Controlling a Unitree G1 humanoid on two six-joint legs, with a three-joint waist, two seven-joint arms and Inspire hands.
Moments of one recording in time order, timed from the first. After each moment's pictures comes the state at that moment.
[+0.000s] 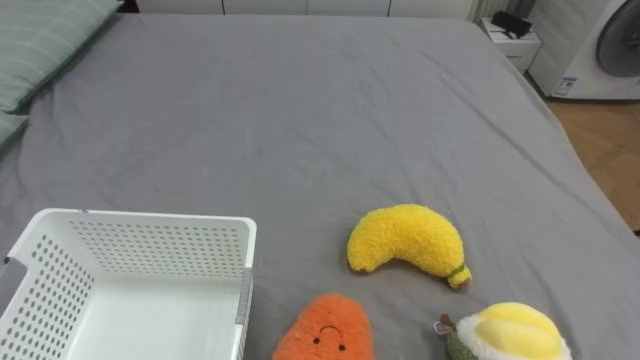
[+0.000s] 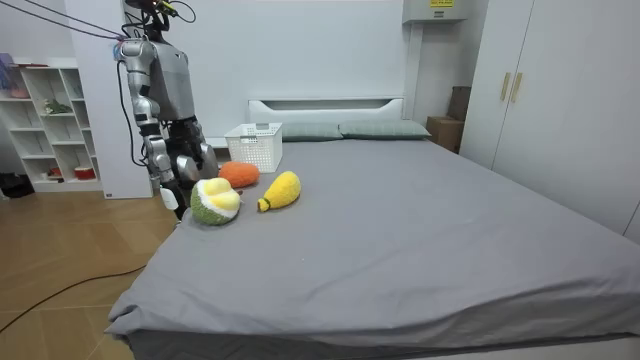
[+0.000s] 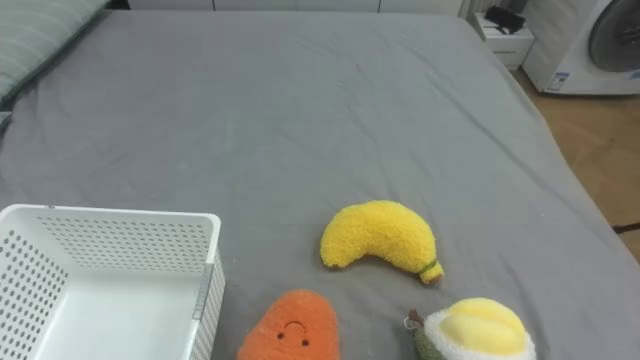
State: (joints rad) left arm 0.26 0.14 0.14 1.16 0.10 0.18 0.26; right arm 0.10 -0.20 0.01 1.33 0.66 0.12 0.12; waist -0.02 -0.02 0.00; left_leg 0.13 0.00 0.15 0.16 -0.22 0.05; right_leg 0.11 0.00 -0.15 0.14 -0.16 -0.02
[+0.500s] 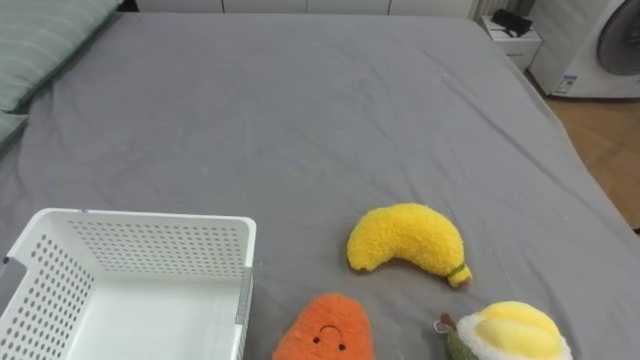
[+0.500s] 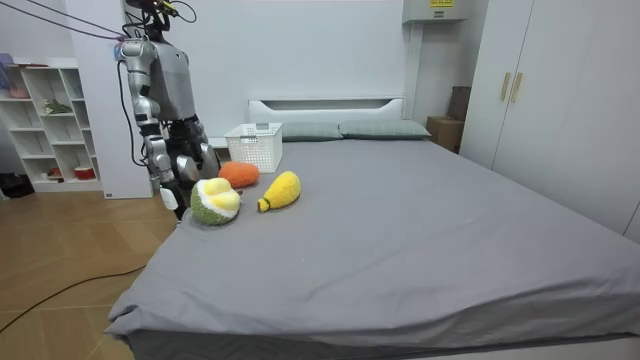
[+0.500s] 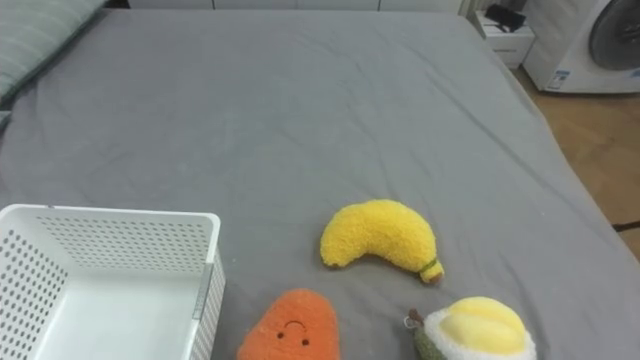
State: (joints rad) left arm 0.25 0.14 0.15 1.12 0.10 0.18 0.27; right arm 0.10 -0.20 0.00 1.33 0.66 0.12 0.10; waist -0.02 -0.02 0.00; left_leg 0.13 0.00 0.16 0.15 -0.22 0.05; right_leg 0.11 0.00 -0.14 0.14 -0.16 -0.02
